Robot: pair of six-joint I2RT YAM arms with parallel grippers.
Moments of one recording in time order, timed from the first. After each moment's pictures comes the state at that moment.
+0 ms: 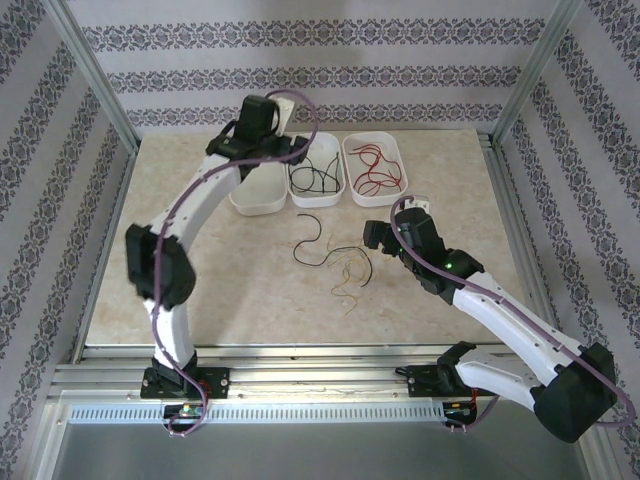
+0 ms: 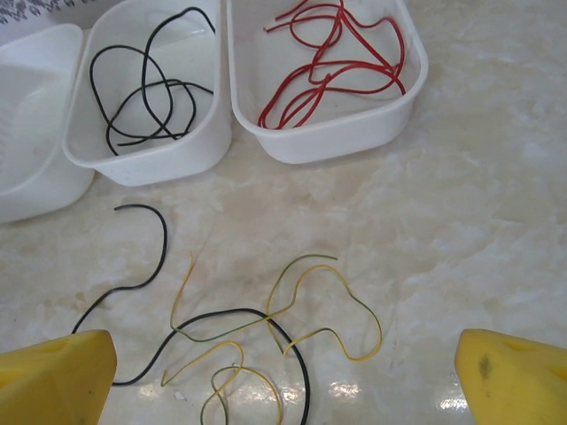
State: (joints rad) left arm -0.36 1.86 1.80 -0.54 -0.05 0.02; right arm 0.56 1.04 0.80 -0.43 0.30 0.55
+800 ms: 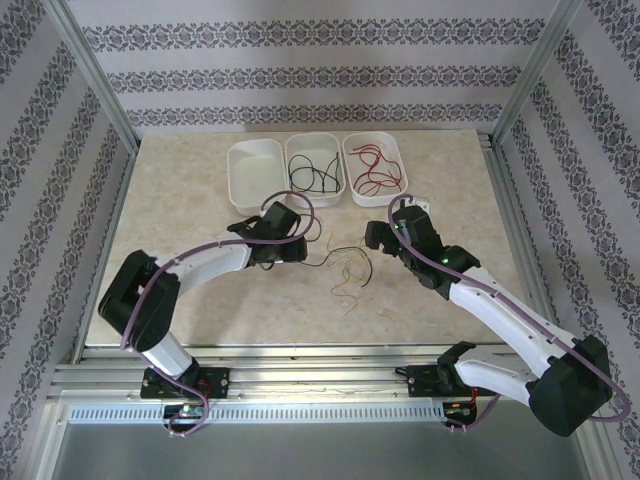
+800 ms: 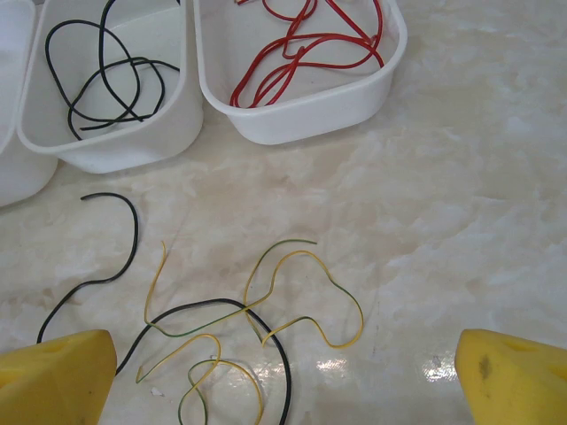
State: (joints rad) left arm -0.61 1.66 1.04 -0.47 -0.09 -0.68; right arm 0.54 1.08 0.81 -0.46 0.30 0.57
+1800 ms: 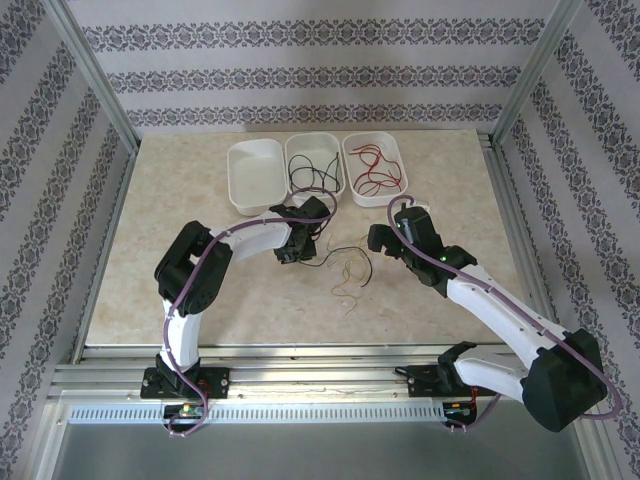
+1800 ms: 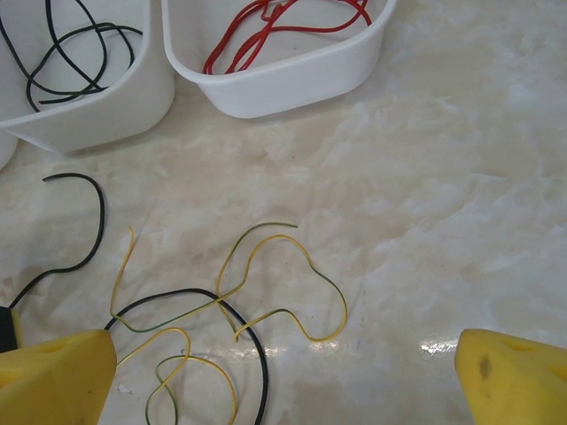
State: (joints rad) left arm -0.66 2.00 1.38 -0.76 -0.17 -0.89; right arm 0.47 1.12 0.75 -0.42 0.23 0.54
